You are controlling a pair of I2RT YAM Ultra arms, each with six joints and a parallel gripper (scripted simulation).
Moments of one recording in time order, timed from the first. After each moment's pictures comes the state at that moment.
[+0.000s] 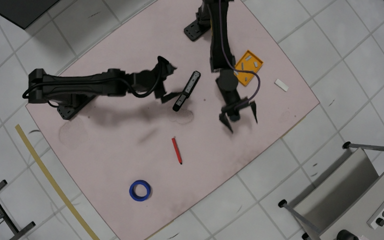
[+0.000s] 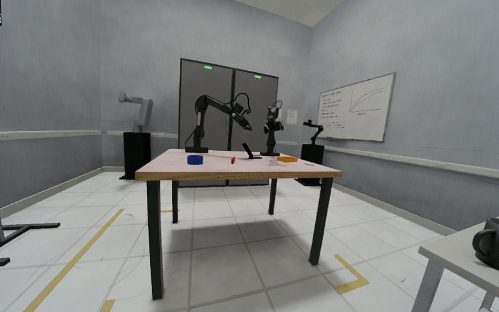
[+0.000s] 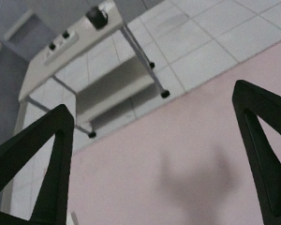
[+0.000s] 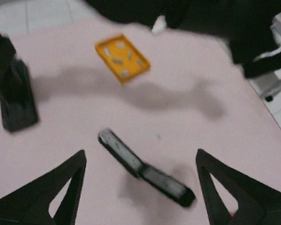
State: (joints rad) left arm -0.56 1.62 0.93 0.50 -0.31 0.24; right arm 0.95 1.63 1.24 -0.21 -0.12 -0.18
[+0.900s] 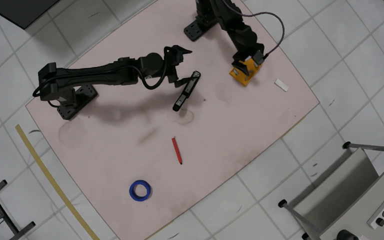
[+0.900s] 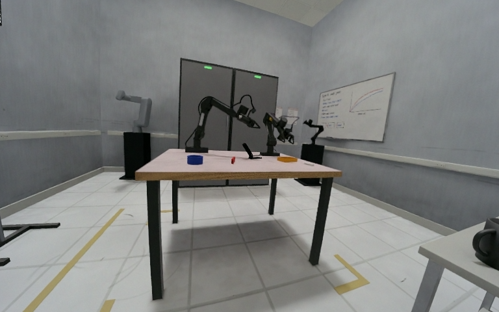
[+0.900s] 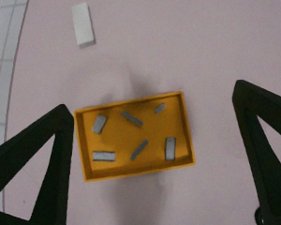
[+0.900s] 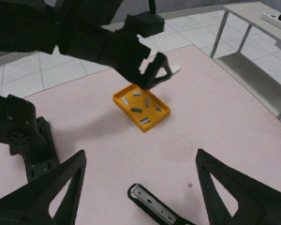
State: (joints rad) left arm -0.09 0.96 0.54 -0.25 -0.10 -0.21; right arm 1.07 1.77 1.32 0.05 -0.04 0.01
